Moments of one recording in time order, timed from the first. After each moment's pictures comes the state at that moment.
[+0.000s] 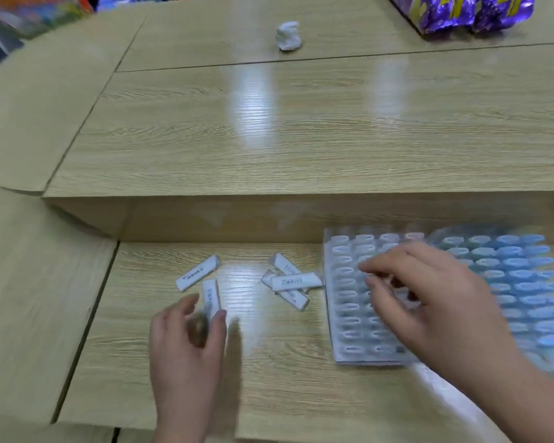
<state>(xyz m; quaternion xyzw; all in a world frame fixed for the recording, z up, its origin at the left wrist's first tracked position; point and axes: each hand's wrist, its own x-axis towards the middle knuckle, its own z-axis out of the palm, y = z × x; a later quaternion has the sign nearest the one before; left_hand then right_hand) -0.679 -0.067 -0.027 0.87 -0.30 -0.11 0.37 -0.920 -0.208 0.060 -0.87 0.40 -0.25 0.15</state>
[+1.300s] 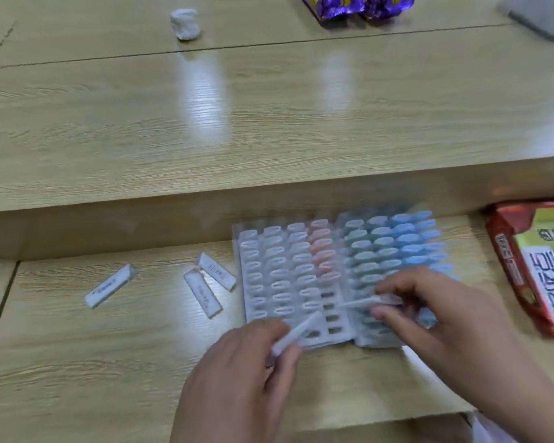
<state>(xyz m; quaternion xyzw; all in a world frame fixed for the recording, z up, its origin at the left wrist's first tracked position) -0.813 -0.105 0.049 0.70 -0.65 -0.10 0.27 -1.034 -0.198 0.061 -0.81 0.49 -0.22 0.23</state>
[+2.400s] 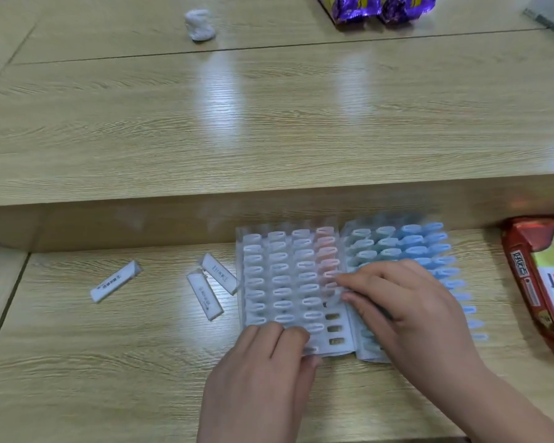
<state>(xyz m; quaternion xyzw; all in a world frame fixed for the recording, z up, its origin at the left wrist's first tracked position) -0.834 -0.120 0.041 0.70 -0.69 -0.07 0.17 -1.010 -0.218 0.030 -0.85 0.43 -0.28 0.15</state>
